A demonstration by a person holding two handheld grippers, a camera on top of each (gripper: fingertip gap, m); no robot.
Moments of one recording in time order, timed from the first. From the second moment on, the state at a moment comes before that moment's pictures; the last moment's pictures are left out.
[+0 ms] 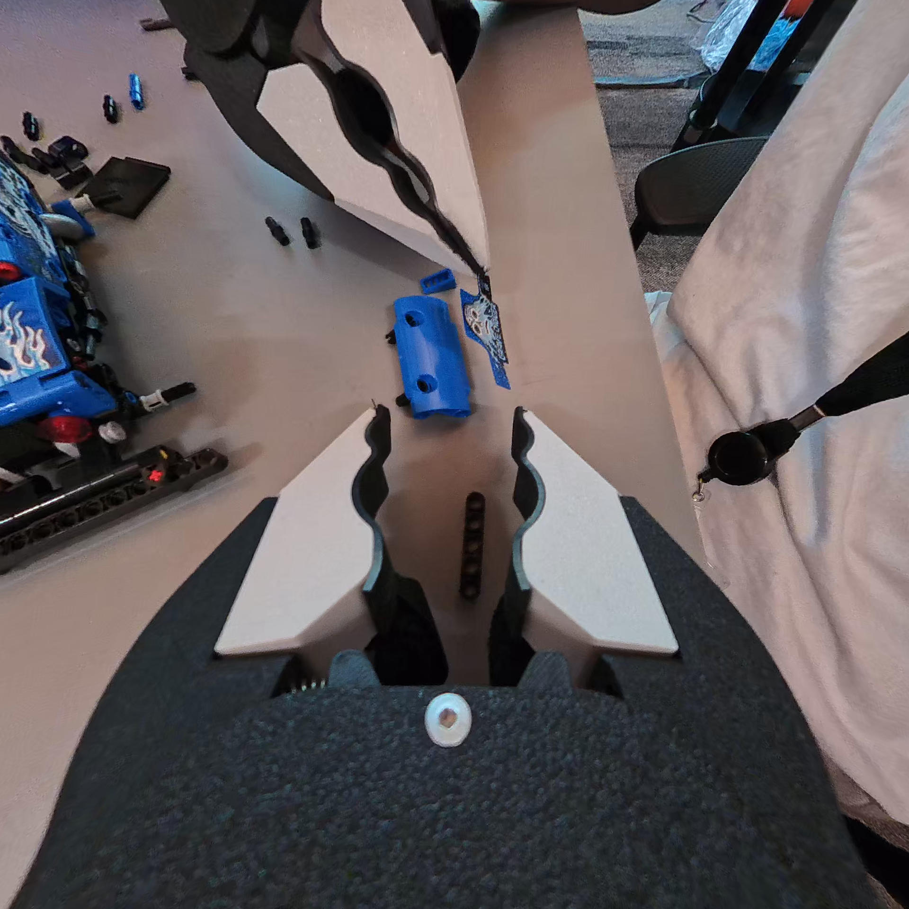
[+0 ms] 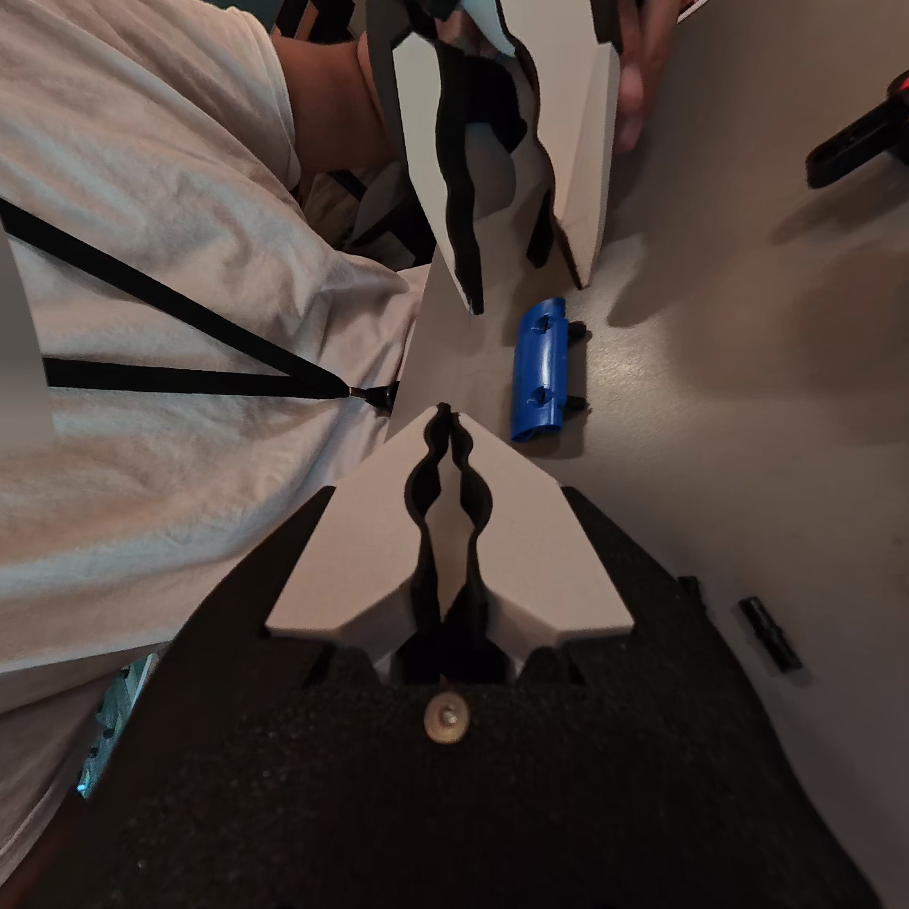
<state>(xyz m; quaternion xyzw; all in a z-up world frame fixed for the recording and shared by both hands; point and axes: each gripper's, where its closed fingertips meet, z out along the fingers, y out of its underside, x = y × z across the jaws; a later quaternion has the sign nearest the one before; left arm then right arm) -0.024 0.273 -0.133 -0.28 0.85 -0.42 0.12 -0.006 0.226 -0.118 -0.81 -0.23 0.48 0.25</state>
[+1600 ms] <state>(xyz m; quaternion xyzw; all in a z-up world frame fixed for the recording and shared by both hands) -0.006 0.282 -0.126 -0.35 0.82 -0.45 0.10 -0.002 0.228 -0.129 -0.83 -0.22 0.46 0.24</state>
